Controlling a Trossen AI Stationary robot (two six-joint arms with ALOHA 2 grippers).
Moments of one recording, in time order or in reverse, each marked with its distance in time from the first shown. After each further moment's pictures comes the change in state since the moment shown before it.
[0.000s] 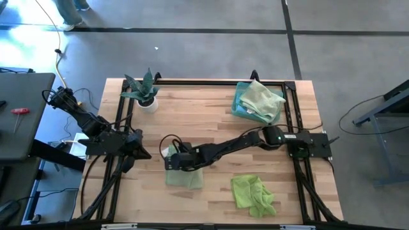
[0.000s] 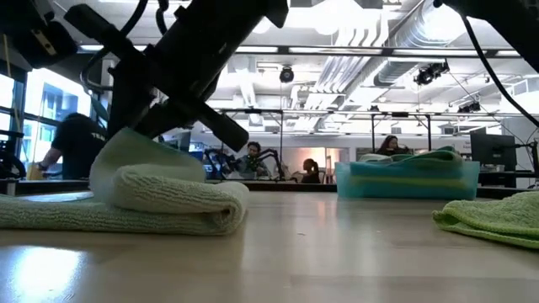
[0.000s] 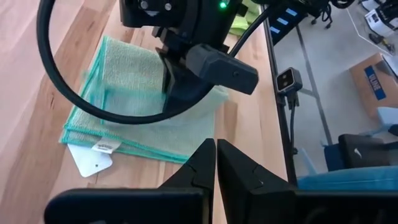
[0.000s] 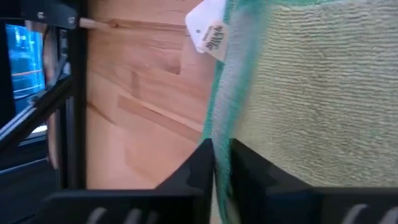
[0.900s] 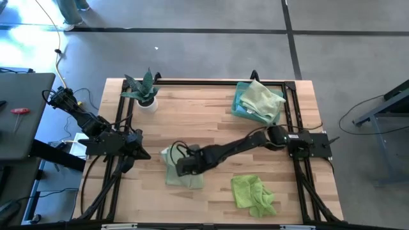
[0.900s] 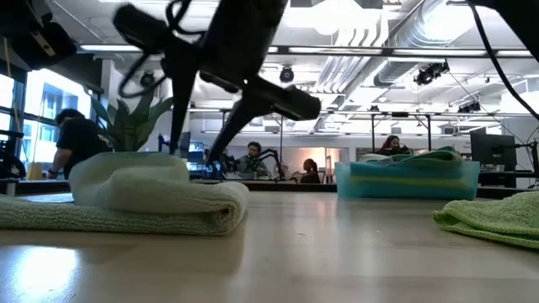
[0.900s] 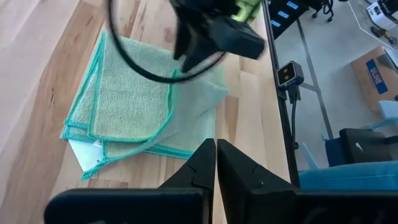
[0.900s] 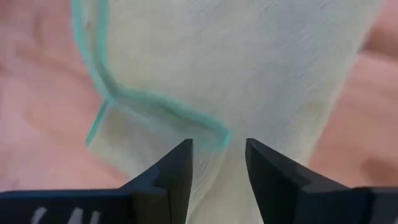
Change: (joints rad) left arm 0.000 0.000 0.000 -0.017 0.016 0.008; right arm 0.033 -0.071 -0.003 -0.360 -0.035 -0.095
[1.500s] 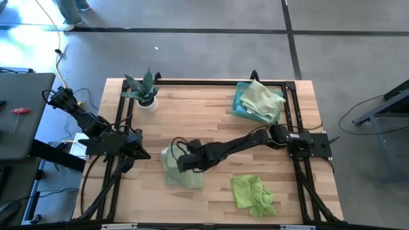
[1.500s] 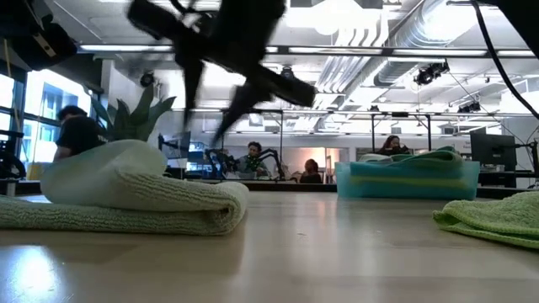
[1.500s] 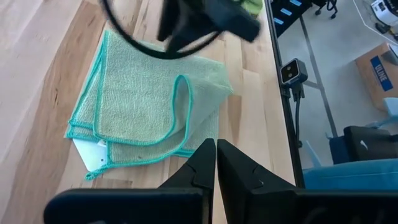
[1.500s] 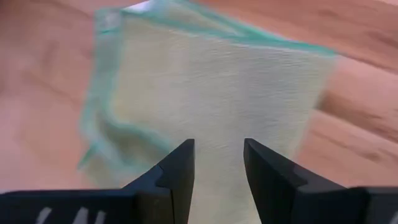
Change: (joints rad) left arm 0.000 0.000 0.000 -0.009 -0.005 0.010; right arm 0.003 -0.029 0.003 -0.045 0.130 -0.100
